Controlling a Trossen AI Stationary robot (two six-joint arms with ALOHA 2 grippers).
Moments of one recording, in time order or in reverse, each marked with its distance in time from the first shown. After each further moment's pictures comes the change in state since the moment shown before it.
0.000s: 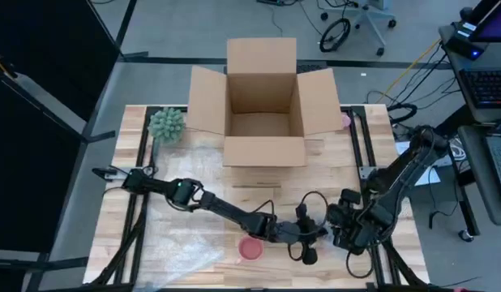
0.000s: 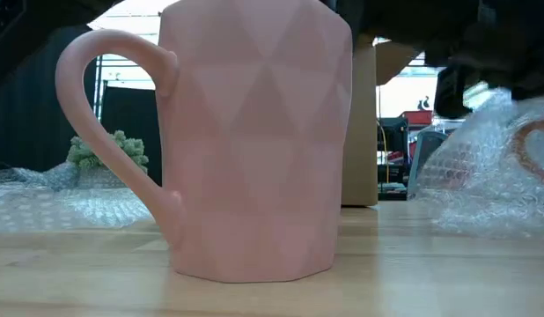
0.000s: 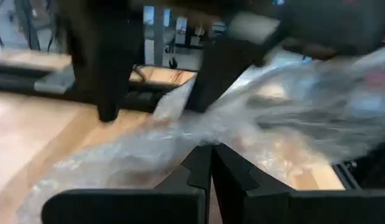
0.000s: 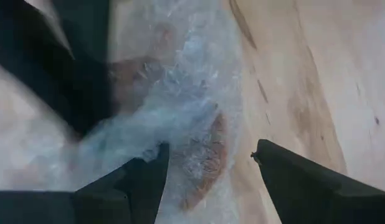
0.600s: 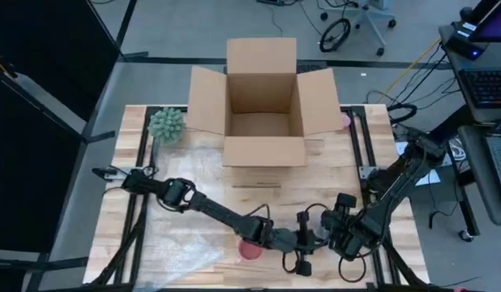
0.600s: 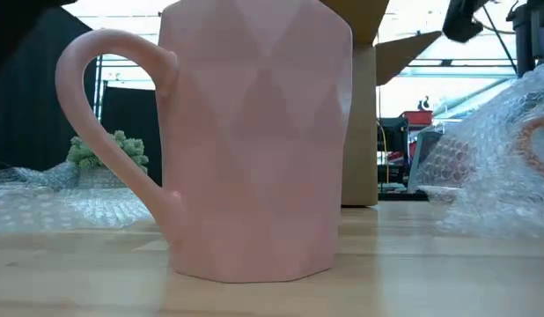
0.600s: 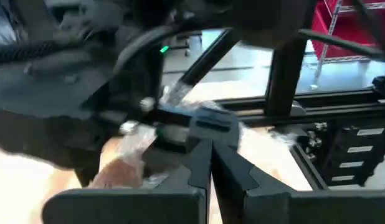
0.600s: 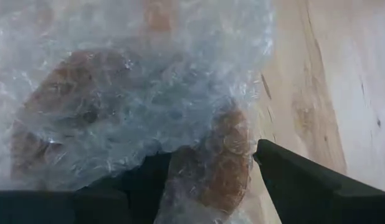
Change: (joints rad) left arm -0.010 -0.069 0.003 -0.141 0.086 0.074; right arm 0.000 0.116 0.000 0.025 0.000 -0.018
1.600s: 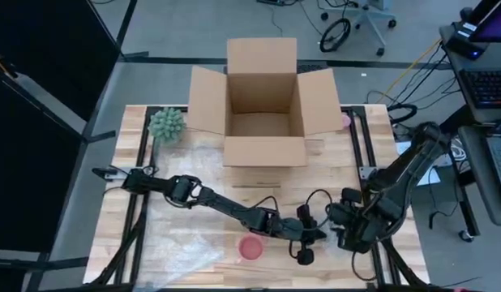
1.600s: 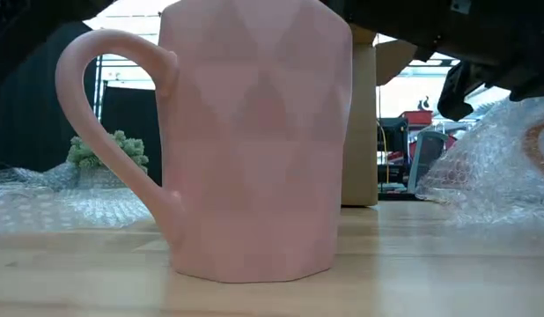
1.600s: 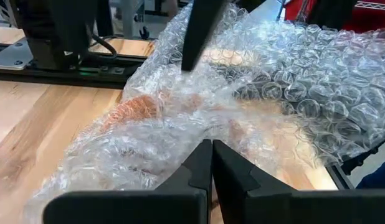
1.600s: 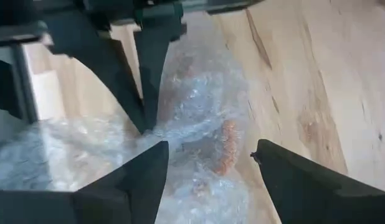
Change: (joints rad) left arm 0.054 0.070 0.005 -0.033 0.108 -0.151; right arm -0.008 -0.199 0.131 -0.091 -0.029 -0.044
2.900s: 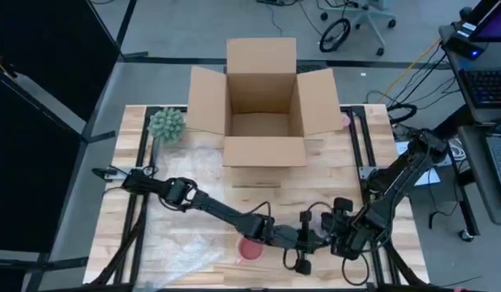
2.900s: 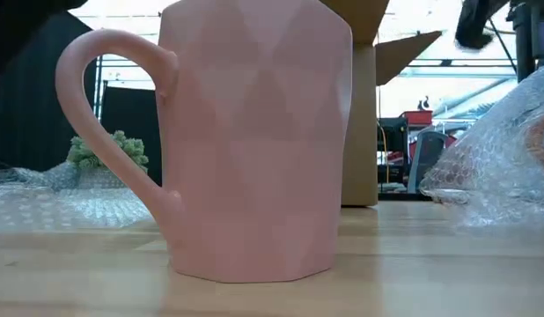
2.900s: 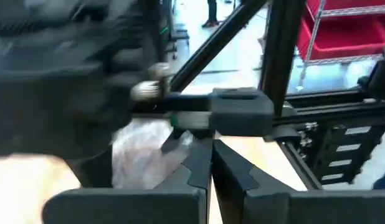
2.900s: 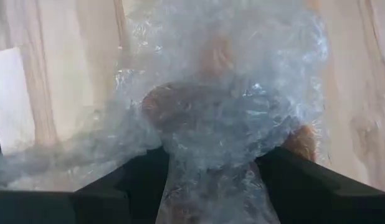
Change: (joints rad) left arm -0.037 -0.036 -0.002 0.097 -0.030 0.149; right arm 0.005 0.136 -0.199 0.281 -0.022 -0.013
